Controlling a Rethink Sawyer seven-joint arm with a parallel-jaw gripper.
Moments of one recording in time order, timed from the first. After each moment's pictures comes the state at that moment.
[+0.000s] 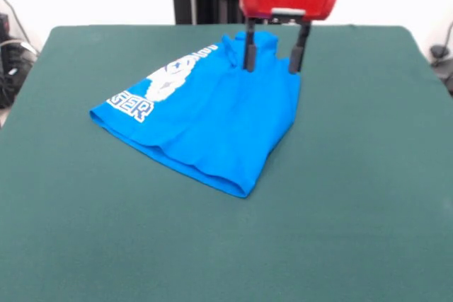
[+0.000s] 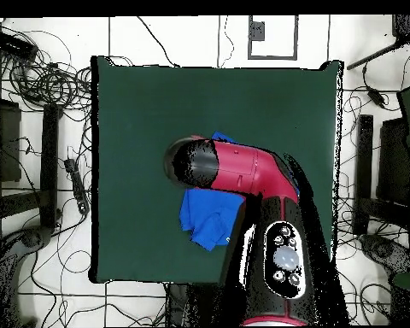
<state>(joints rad) -0.08 -0.66 -0.09 1.53 0.00 0.57 1.57</state>
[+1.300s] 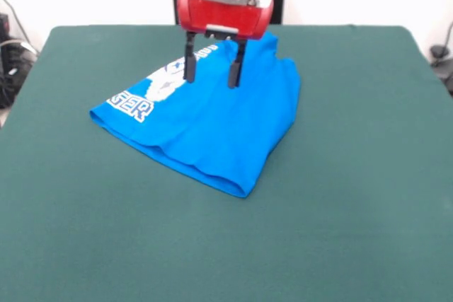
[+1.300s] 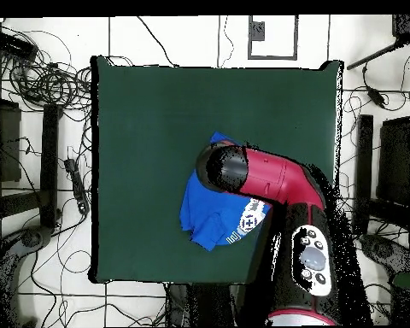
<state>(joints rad) -0.14 -0.61 -0.13 1.53 0.00 0.50 1.57</state>
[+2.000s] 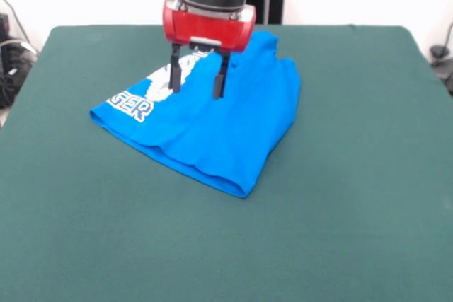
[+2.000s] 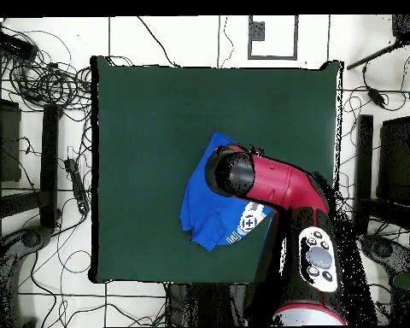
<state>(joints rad) -0.17 -0.59 -0.13 1.56 0.00 0.41 1.57</state>
